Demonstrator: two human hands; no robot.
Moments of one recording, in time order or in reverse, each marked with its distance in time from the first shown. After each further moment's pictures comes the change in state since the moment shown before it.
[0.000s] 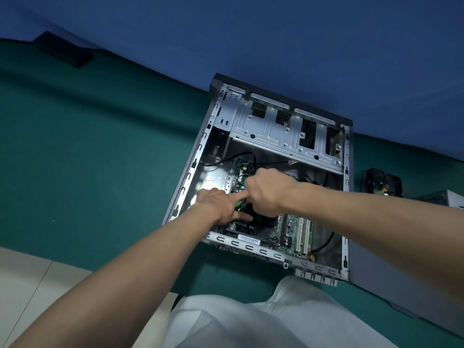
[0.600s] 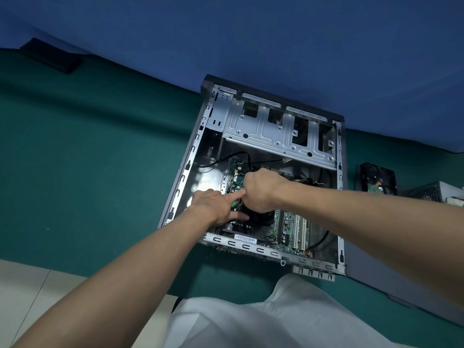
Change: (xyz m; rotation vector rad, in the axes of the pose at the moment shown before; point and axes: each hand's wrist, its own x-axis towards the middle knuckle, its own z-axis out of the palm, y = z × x) left_hand 0.002 0.000 0.001 0.047 0.013 -0.005; right_hand 0.003 -0.001 0.001 0.188 -0.054 0.173
